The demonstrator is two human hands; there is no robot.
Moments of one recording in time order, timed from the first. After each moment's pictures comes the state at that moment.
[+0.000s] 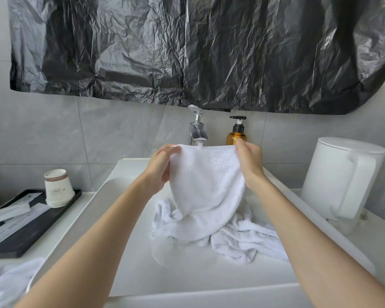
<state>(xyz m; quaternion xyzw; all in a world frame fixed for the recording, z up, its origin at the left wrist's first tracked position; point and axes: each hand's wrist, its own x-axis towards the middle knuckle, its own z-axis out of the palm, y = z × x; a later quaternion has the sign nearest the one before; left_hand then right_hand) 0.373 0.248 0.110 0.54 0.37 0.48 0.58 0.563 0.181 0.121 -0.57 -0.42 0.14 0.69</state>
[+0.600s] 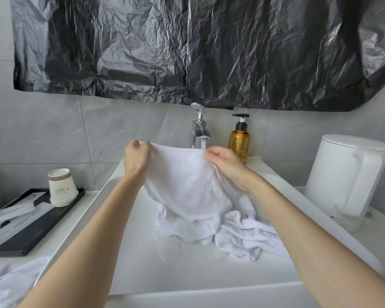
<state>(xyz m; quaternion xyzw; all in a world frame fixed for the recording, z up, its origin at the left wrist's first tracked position) 0.336 0.268 0.115 0.51 0.51 0.60 0.35 0.541 0.199 0.106 -0.51 -0.62 0.28 0.52</state>
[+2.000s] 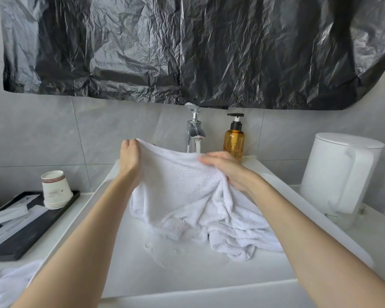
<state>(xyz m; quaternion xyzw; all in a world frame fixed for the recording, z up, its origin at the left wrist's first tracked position) 0.337 0.267 0.116 0.48 0.47 0.60 0.43 0.551 0.199 0.104 -0.55 -0.58 0.35 0.48</state>
